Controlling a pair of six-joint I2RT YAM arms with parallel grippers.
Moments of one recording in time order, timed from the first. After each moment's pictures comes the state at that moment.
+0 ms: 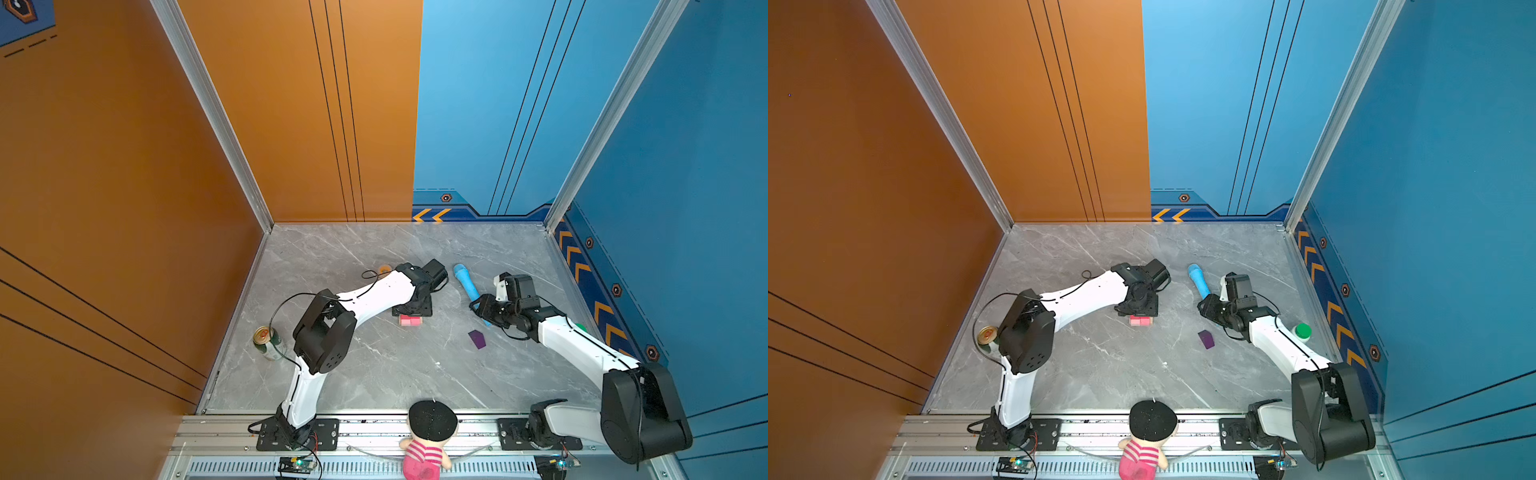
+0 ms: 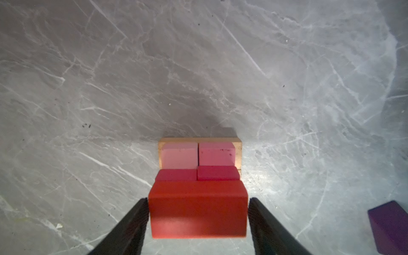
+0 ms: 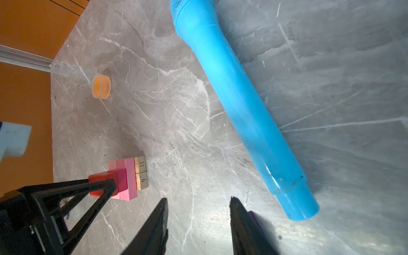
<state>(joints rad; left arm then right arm) -0.82 2.05 1.66 -0.98 -0.19 -0.81 0.20 1.29 0.68 -0.26 -0.30 0.62</state>
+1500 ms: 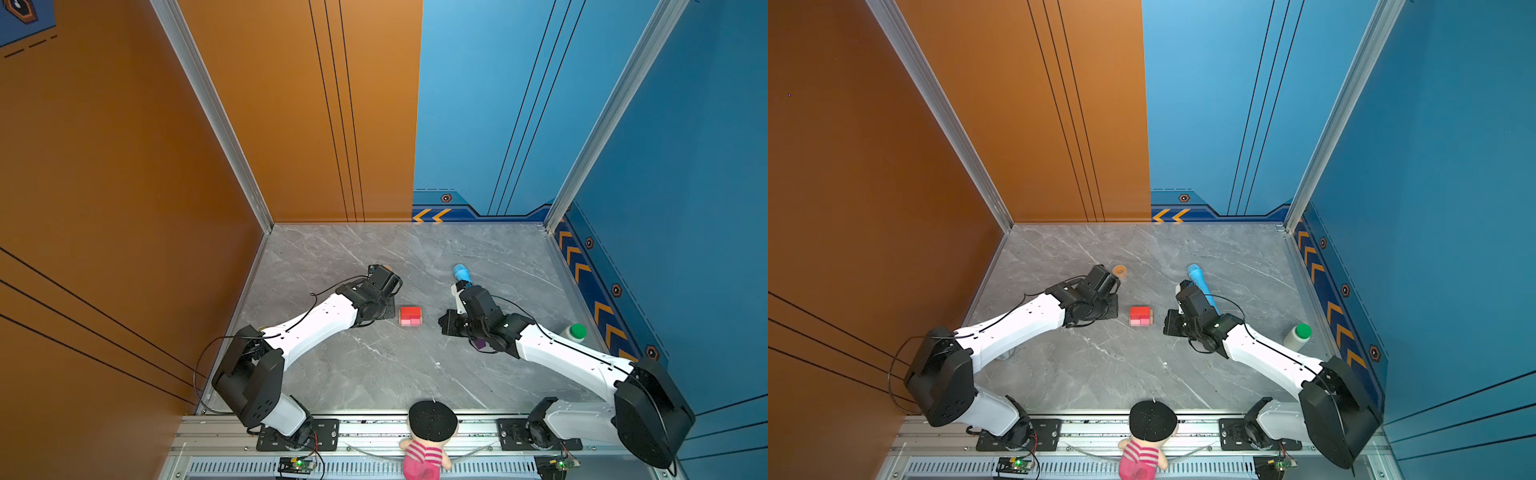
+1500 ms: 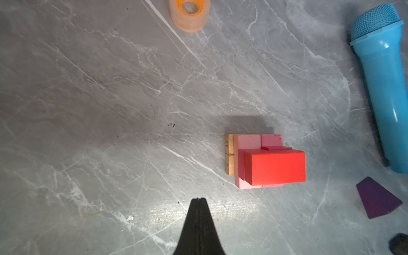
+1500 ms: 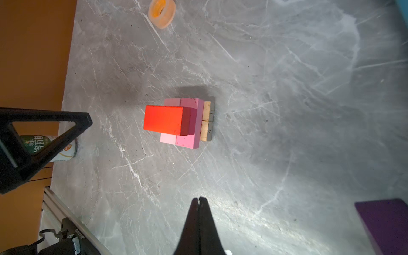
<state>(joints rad) -0.66 1.52 1.07 -0.61 -0.17 -0.68 0.66 1.31 0.73 -0.23 -0.12 0.73</state>
